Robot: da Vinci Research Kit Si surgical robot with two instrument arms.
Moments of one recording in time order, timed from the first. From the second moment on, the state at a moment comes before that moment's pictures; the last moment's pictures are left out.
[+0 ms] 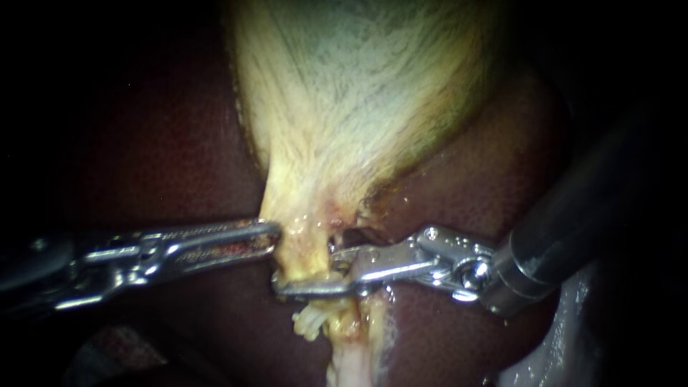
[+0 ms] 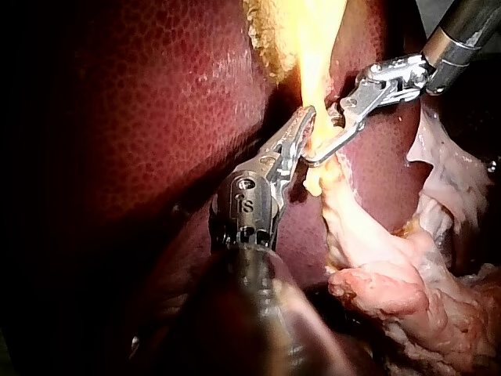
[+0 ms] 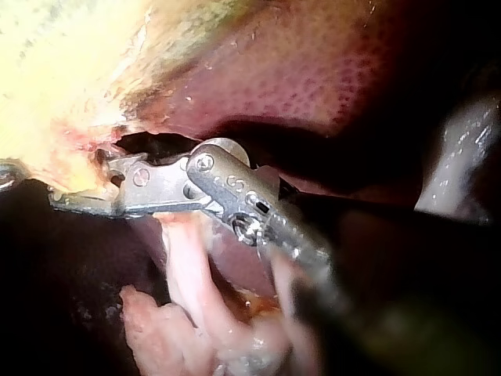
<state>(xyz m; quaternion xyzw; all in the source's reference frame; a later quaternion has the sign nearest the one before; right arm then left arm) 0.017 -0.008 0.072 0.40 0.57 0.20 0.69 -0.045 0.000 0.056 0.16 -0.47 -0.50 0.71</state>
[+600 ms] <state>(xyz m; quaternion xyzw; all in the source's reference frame) 0.018 -0.009 0.072 0.40 0.57 0.20 0.69 -0.045 0.000 0.056 0.16 -0.47 -0.51 0.71</state>
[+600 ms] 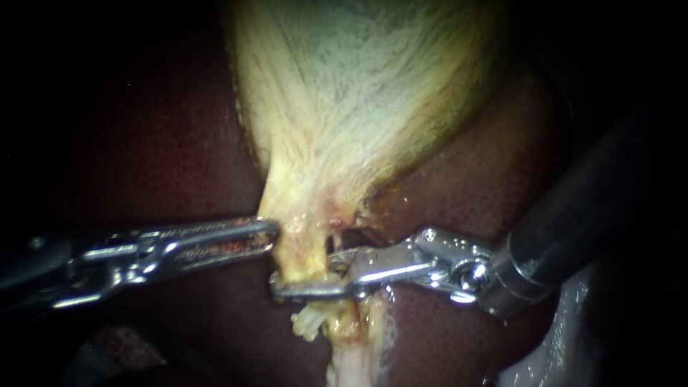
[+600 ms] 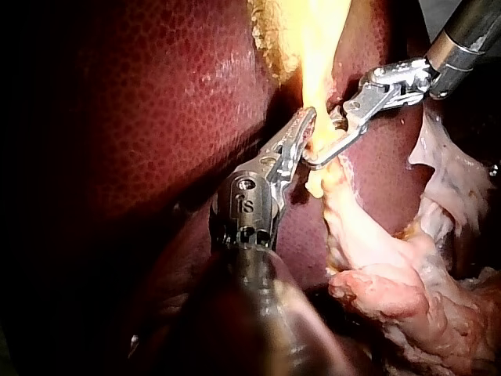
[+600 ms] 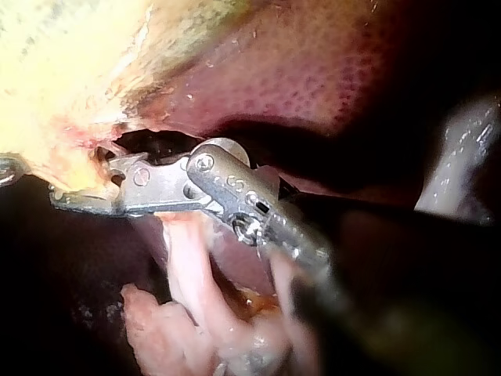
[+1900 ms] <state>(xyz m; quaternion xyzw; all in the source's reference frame) 0.011 -0.009 0.071 0.34 0.60 0.15 0.71 -0.045 0.000 0.055 0.16 -0.47 -0.51 0.71</state>
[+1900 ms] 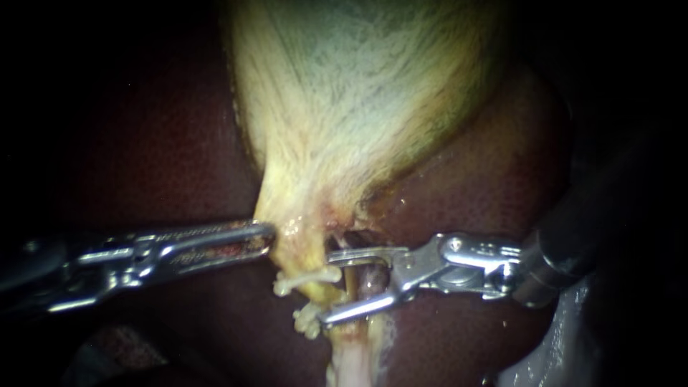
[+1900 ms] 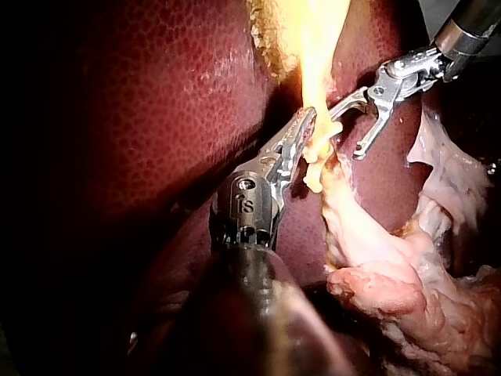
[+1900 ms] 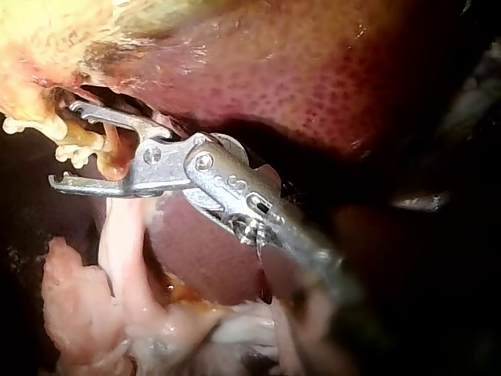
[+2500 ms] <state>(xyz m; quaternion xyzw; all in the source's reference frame) 0.003 -0.004 0.067 0.27 0.60 0.10 0.74 -0.045 0.000 0.056 0.16 -0.47 -0.51 0.71</state>
